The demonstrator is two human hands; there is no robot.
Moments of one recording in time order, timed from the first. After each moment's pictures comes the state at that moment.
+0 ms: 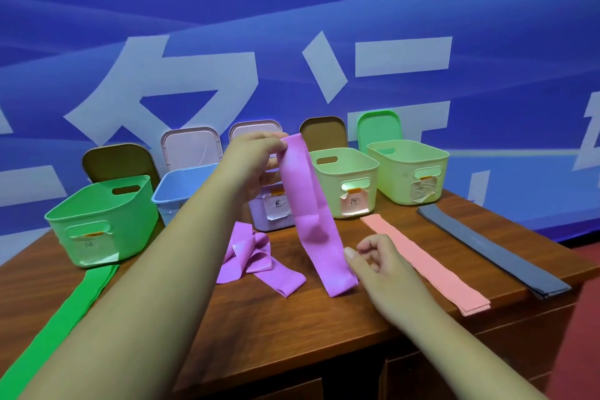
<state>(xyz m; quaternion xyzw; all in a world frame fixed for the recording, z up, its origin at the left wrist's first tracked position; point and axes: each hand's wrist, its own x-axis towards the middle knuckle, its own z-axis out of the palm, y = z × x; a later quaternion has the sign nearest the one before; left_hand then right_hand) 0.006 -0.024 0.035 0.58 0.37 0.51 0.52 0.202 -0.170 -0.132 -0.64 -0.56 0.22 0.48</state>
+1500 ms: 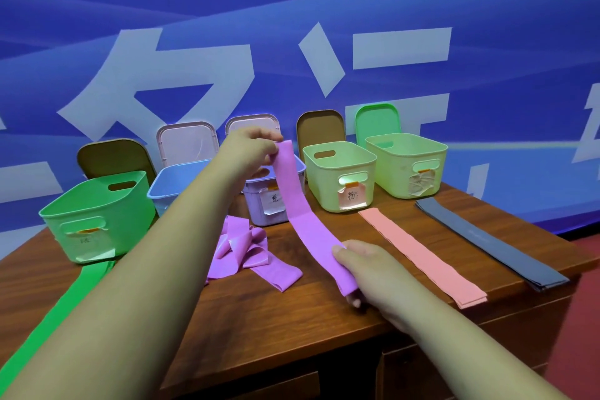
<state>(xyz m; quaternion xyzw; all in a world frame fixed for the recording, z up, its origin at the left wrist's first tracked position) 0.002 -0.009 0.035 0.67 0.47 0.45 0.35 0.184 -0.171 -0.110 -0.62 -0.53 0.40 0.42</state>
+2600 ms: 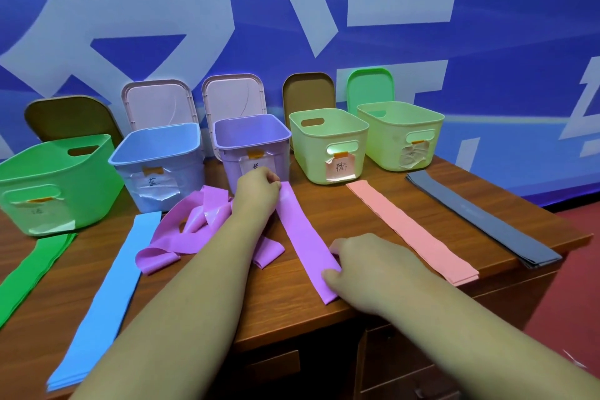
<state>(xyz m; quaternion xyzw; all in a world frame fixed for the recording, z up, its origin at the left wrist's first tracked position) 0.045 0.057 -0.133 0.70 0.59 0.38 0.15 0.179 -0.183 -0.089 -0.76 -0.64 0.12 0.01</state>
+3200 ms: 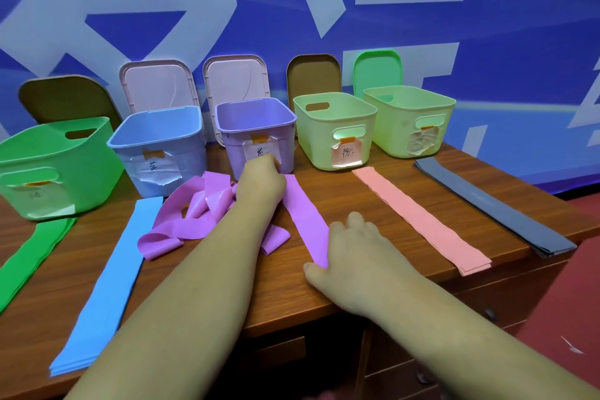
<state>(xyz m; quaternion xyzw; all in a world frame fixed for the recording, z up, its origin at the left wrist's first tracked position) 0.046 0.056 -0.135 0.72 0.61 0.31 0.09 0.153 -0.176 -0.113 -0.76 -0.64 0.08 0.06</state>
